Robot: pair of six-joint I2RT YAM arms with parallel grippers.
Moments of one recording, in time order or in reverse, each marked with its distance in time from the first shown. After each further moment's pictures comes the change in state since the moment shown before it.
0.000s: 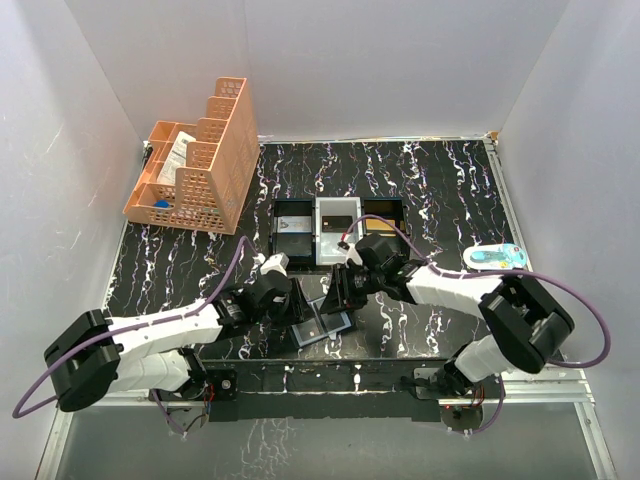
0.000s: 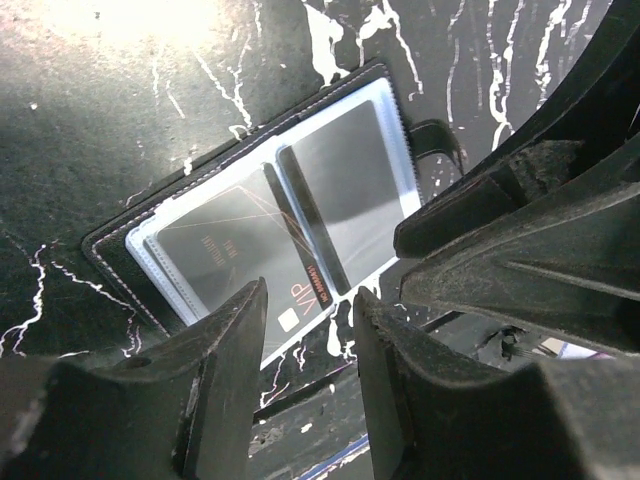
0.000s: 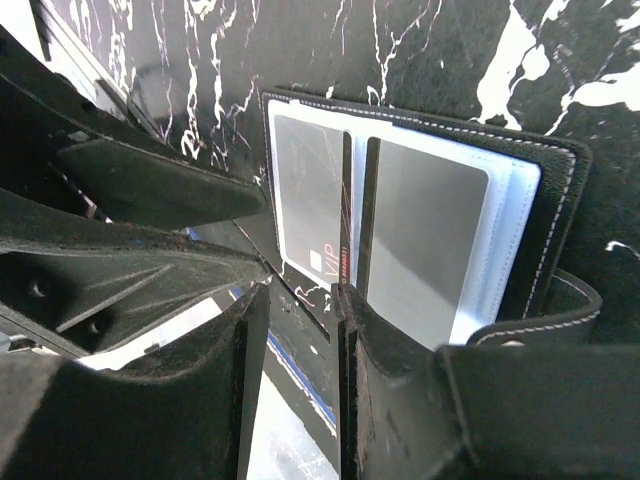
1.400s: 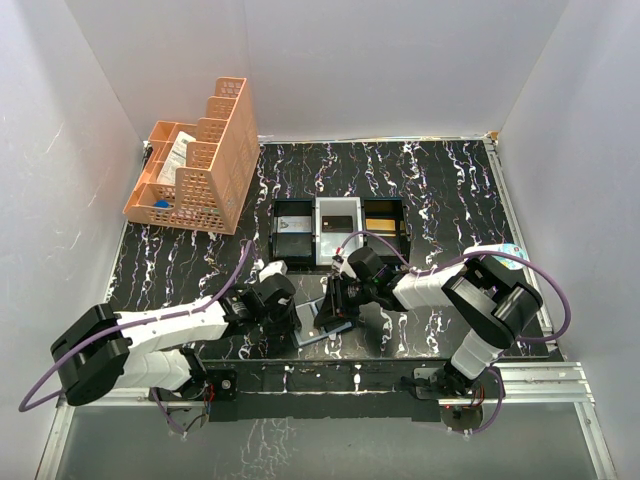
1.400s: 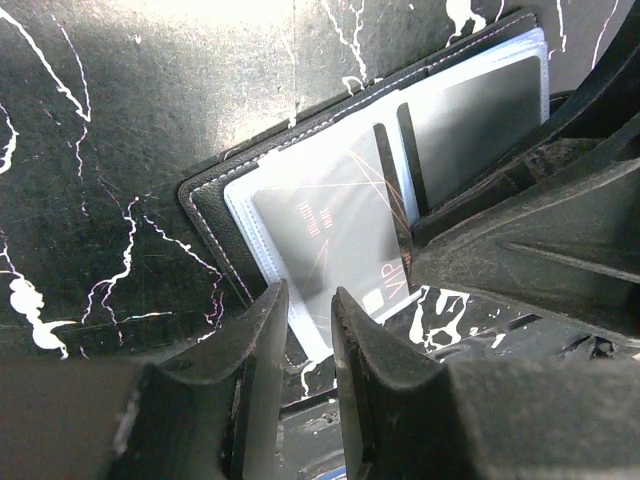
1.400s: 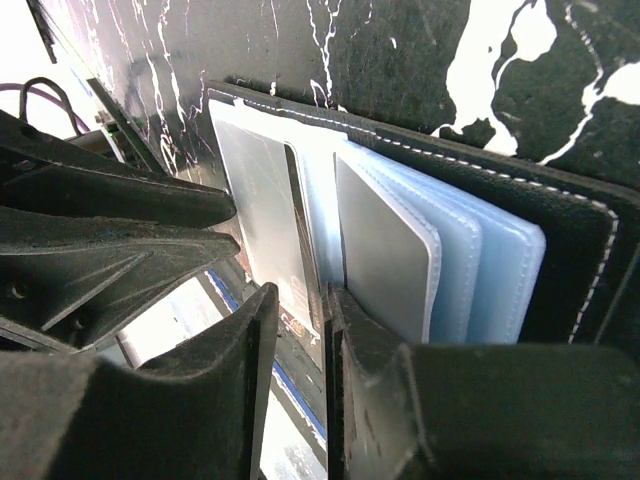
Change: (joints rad) left arm -0.001 0.065 0.026 -0.158 -0.014 0.013; right arm 0.040 0.208 -0.076 0.276 -0.052 0.141
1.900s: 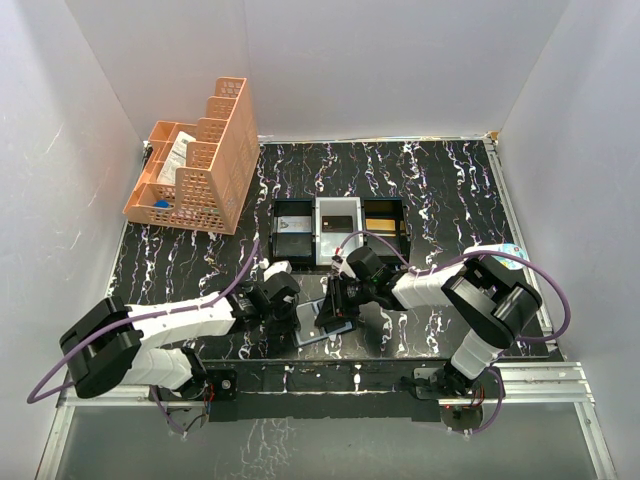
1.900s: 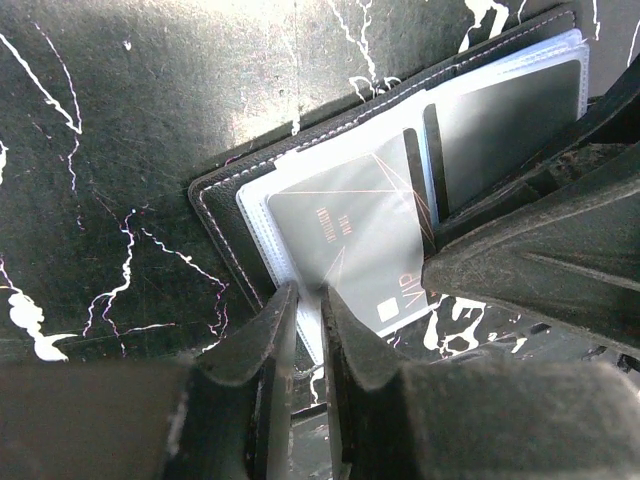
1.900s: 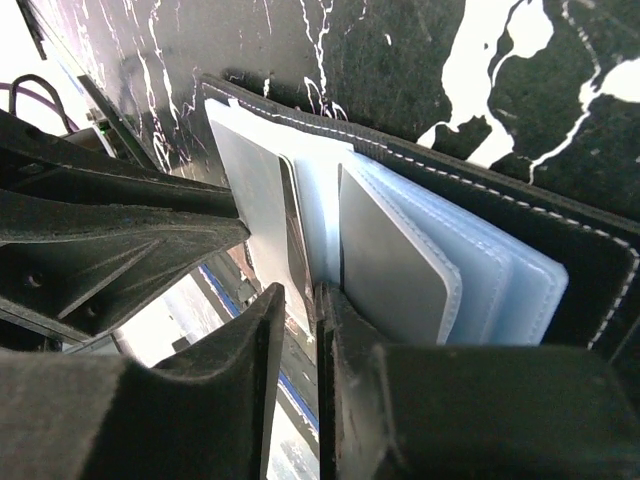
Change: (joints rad) left arm 0.001 0.066 0.026 -0.011 0.026 0.036; right arm 0.011 0.002 0.012 -0.017 -0.006 -0.004
